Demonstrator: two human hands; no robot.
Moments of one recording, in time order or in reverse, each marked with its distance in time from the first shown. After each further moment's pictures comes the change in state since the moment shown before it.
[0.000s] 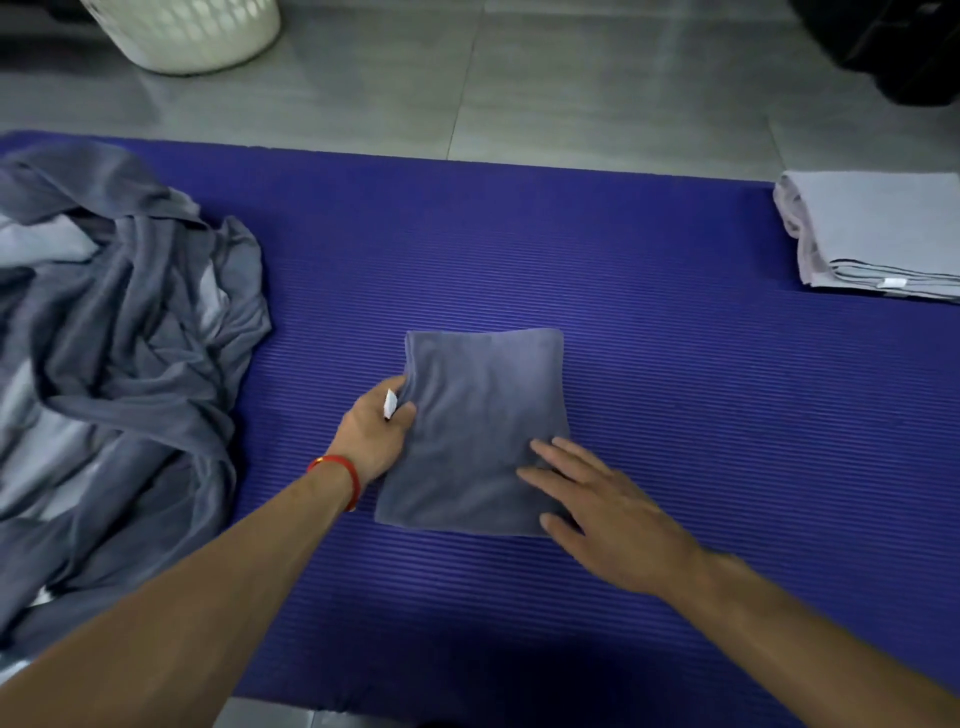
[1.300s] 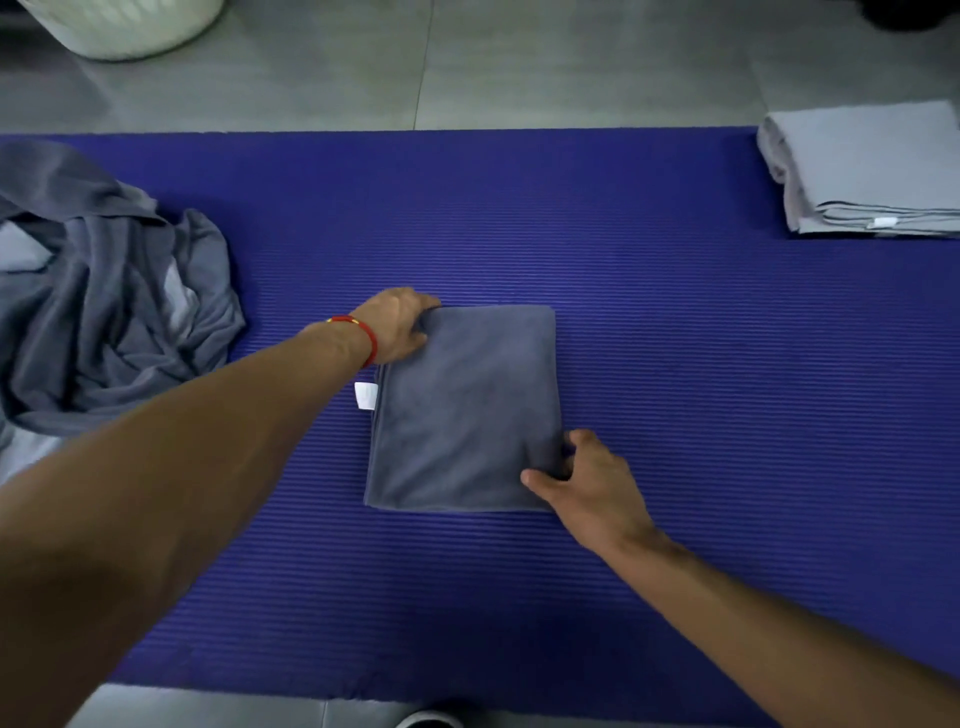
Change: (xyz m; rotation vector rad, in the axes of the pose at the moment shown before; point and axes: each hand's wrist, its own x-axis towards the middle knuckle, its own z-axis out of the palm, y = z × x) left_hand 0.104 0.071 -0.009 0.802 -0.256 0.416; right_hand 0.013 -0.022 0.023 0.673 0.263 0.644
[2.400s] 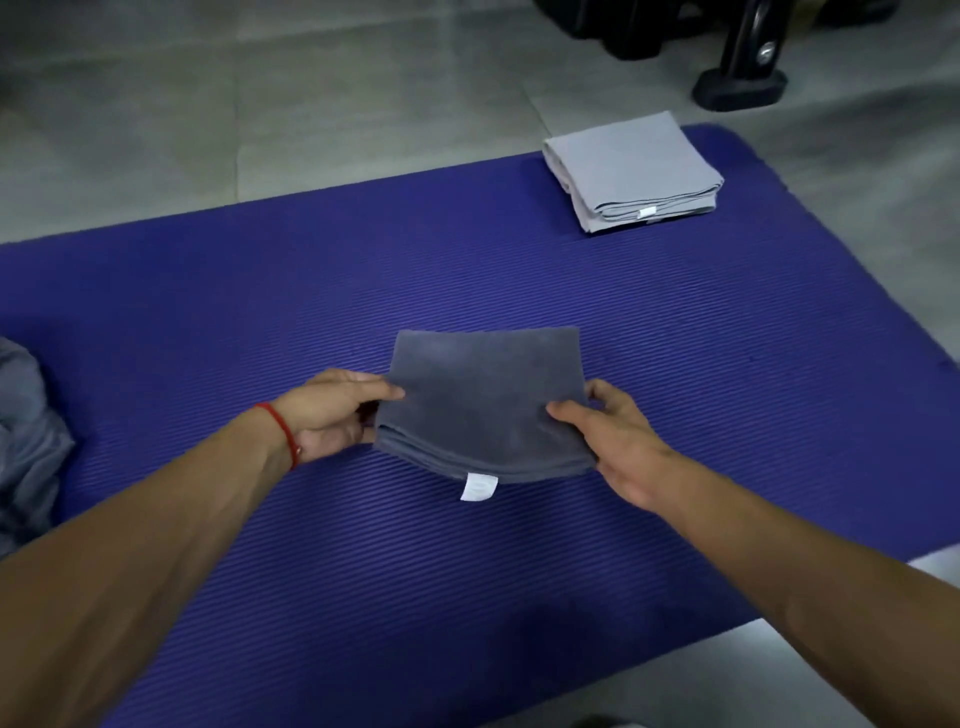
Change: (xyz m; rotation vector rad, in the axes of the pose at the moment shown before) left_hand -0.023 0.122 0.017 -1.247 -0.400 -0.282; right_hand -0.007 0.062 -0.131 0.816 0.155 0.174
